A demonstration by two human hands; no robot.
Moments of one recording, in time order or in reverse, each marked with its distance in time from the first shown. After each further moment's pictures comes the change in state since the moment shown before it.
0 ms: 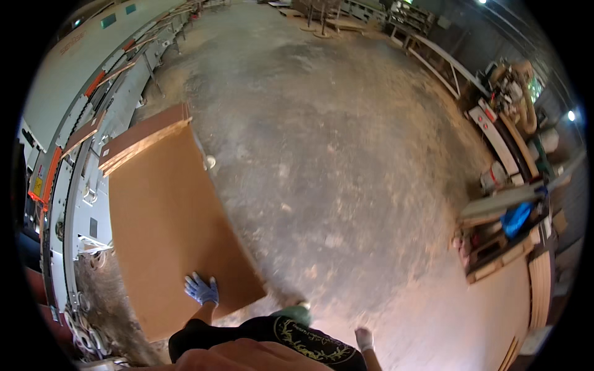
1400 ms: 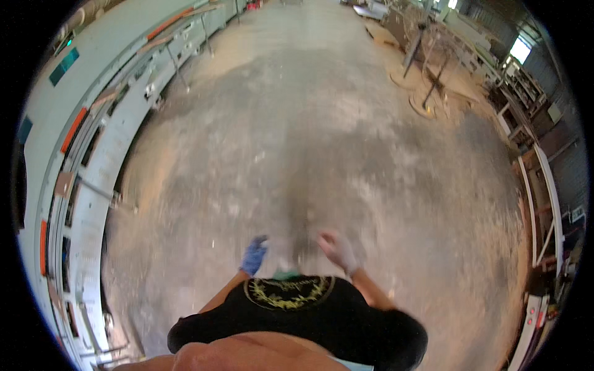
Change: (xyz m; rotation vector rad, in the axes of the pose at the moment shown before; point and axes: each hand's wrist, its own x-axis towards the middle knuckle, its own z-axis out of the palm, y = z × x) left_hand 1.907 1.714 -0.182 -1.289 -0.320 0.263; right_hand 2.595 -1.165 -0.780 0.493 -0.259 -0.605
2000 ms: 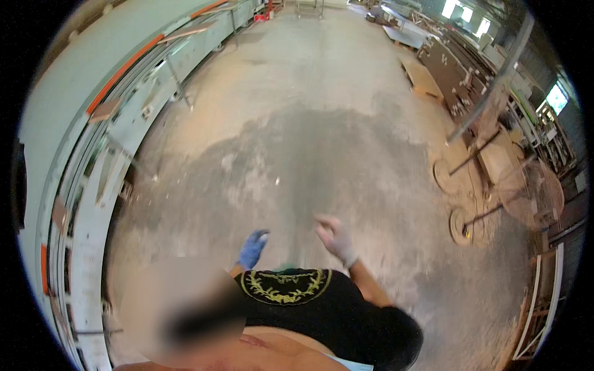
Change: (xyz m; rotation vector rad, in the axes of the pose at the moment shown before) left_hand 1.480 0.322 -0.038 0.118 0.021 0.008; right_hand 1.502 -0.101 -0.299 0.050 0.115 -0.280
